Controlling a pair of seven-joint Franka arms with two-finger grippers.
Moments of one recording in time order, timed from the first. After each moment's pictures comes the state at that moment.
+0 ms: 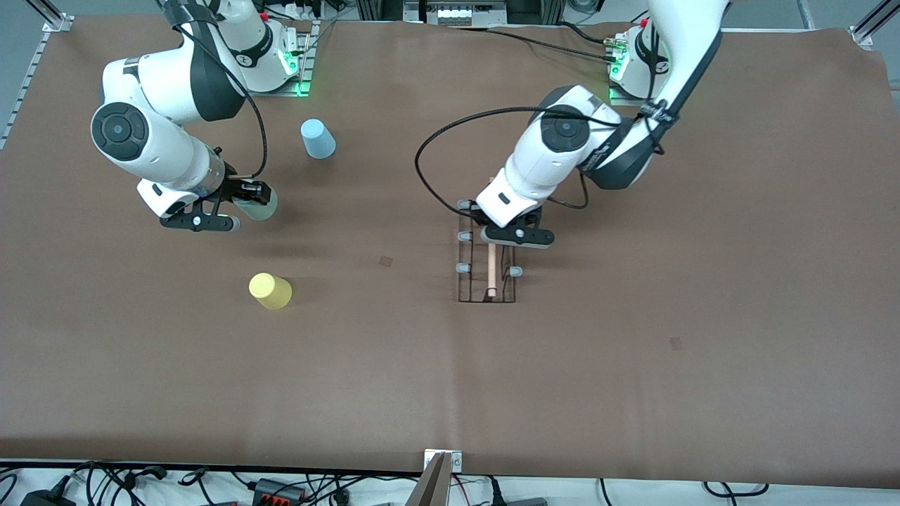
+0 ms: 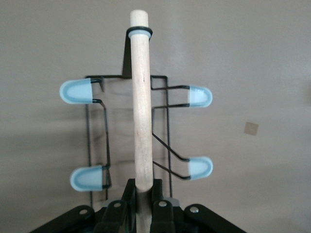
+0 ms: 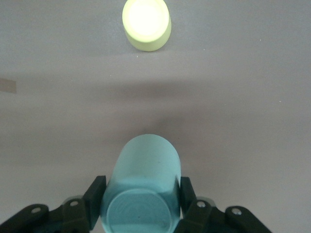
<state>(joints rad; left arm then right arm) -0.23 0.45 -0.47 -1.81 0.03 2.38 -0.69 0.23 0.07 0.00 -2.09 0.03 1.98 0.27</state>
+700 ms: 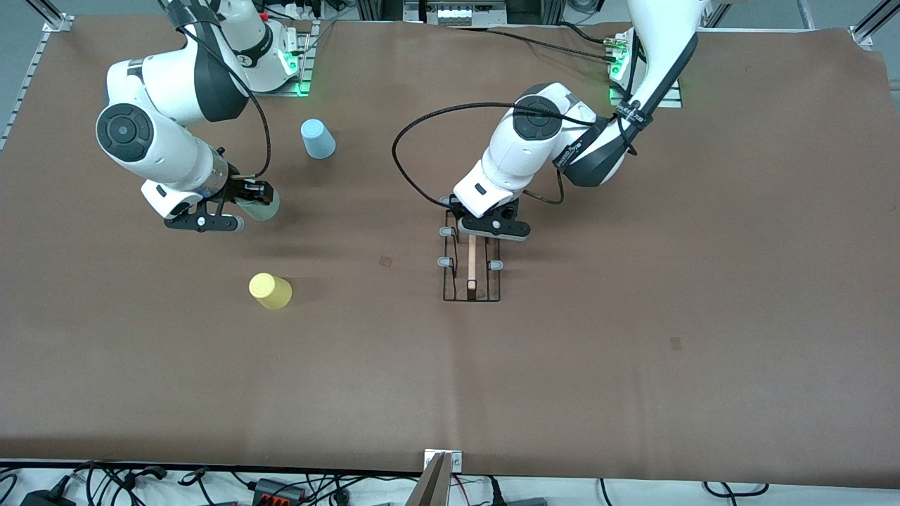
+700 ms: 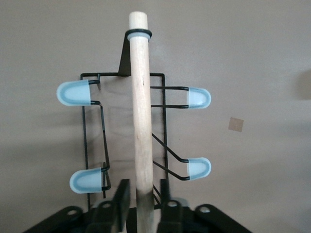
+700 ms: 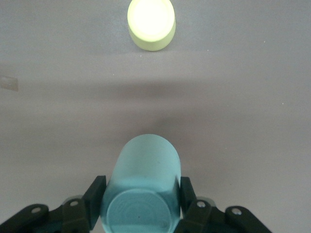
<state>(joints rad) -0.28 0.47 -0.47 -1.80 0.09 2.42 -0.72 0.23 0.07 0.00 -2.09 0.03 1.98 0.26</state>
